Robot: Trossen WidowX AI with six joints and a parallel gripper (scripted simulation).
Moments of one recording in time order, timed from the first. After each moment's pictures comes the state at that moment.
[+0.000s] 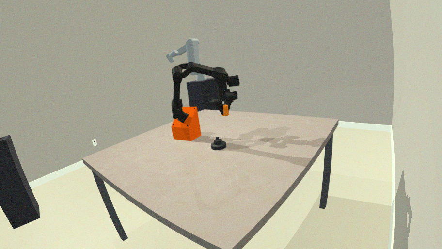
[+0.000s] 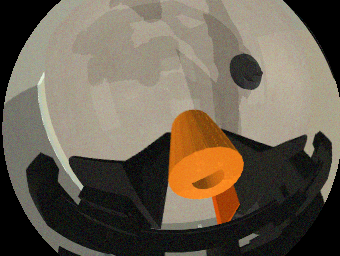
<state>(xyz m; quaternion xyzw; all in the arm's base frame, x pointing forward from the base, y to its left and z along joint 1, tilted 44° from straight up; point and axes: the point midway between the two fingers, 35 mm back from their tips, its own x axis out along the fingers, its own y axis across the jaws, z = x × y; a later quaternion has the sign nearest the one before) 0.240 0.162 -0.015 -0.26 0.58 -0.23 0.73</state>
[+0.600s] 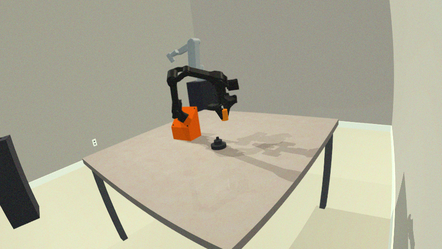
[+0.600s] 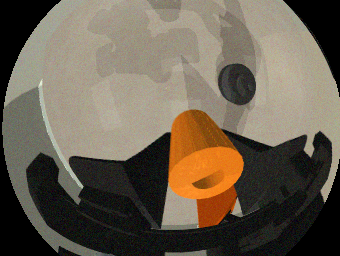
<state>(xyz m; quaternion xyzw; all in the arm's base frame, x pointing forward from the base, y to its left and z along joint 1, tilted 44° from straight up) 0.274 0.126 0.008 -0.26 0.59 -0.23 0.73</state>
